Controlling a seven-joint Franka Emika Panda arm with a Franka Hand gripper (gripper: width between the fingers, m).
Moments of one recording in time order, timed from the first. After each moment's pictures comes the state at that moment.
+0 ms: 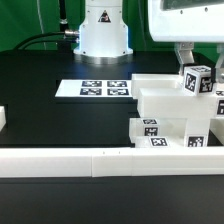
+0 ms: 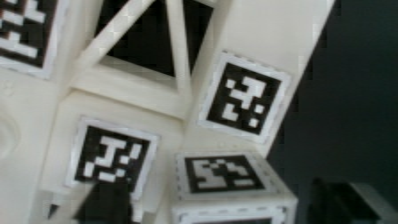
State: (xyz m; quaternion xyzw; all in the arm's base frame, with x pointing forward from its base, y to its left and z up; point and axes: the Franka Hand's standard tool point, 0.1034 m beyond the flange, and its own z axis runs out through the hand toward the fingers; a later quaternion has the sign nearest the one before) arm 0.645 0.078 0.116 -0.82 0.57 -0.05 0.07
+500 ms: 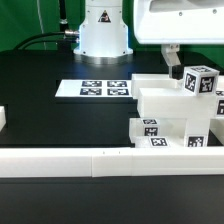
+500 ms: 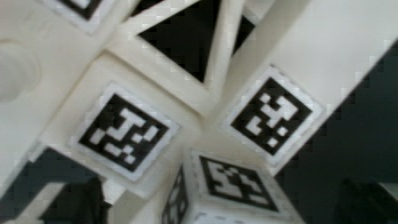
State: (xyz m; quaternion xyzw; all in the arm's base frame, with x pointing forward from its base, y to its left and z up) arm 0.644 0.077 0.114 -0.92 0.40 -0.05 0.06
